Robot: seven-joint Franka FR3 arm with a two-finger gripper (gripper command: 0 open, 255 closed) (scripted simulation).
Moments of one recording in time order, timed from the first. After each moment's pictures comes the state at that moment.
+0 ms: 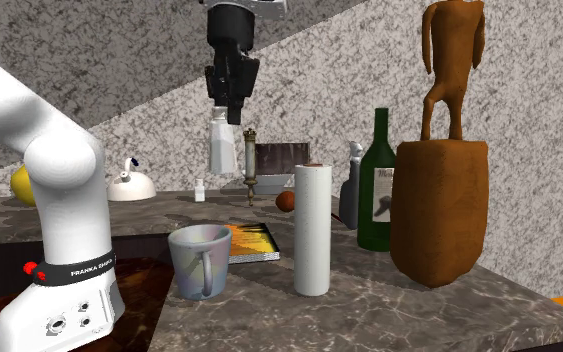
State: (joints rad) arm -0.45 -0.81 -0.48 -2.33 -0.29 1.52 -0.53
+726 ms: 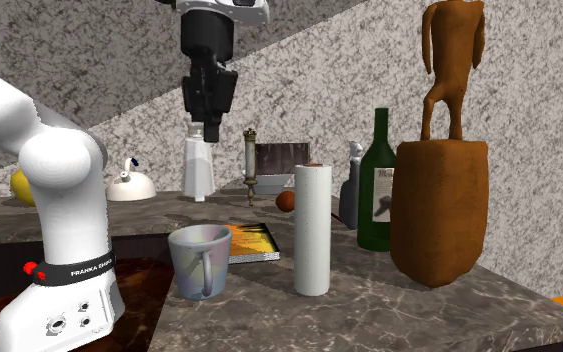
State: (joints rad) arm -0.51 -0.91 -0.55 -2.42 -0.38 1.53 -0.60
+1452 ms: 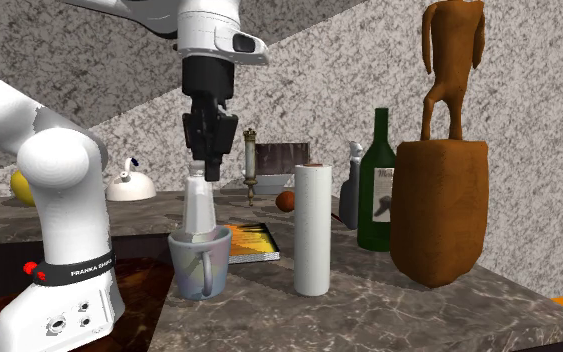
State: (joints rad) arm -0.54 -0.92 -0.61 -2.57 -0.44 1.66 -0.60
